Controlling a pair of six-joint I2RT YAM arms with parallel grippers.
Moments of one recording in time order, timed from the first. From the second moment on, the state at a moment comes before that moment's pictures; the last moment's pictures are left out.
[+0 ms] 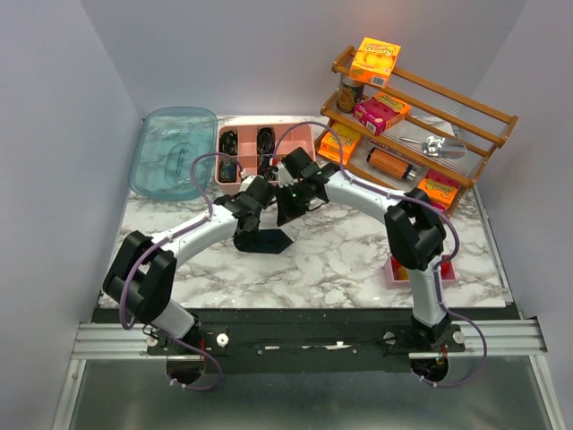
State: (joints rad) left arm -0.61 1.52 0.99 -0.58 -0.42 -0.44; right arm 0.73 2.10 1.66 -0.59 -0.37 0.28
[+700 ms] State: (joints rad) left arm -0.86 1.75 1.17 -0.84 -0.69 -0.50; right arm 0.61 2.02 1.51 -0.58 -0.32 0.27
